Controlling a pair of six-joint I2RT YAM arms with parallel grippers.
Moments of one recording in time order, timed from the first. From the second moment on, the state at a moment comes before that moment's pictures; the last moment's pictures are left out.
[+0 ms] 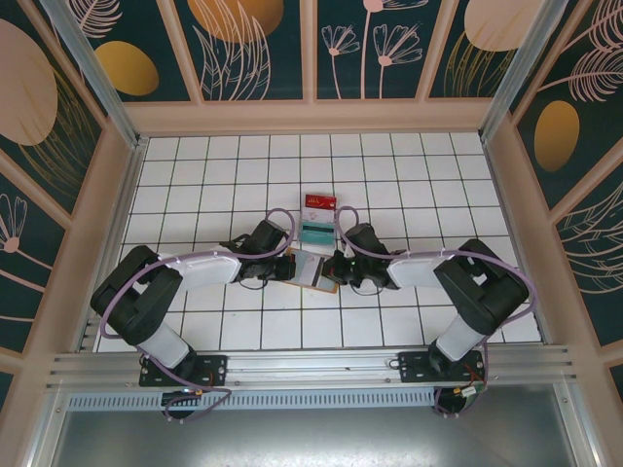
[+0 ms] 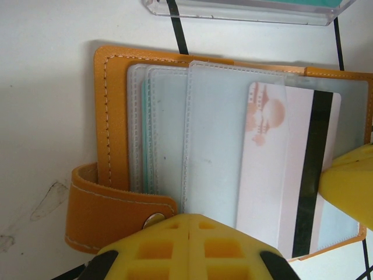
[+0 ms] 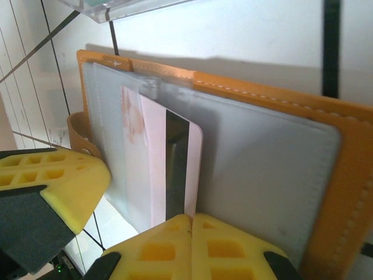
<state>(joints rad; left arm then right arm) -0.69 1.61 0.74 -0.16 0.21 -0.58 0.70 1.61 0.59 0.17 -0.42 1.00</state>
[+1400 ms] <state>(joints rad) -0.69 1.40 0.72 -0.23 0.10 -0.63 0.65 1.61 1.32 -0.65 -0.06 -0.13</state>
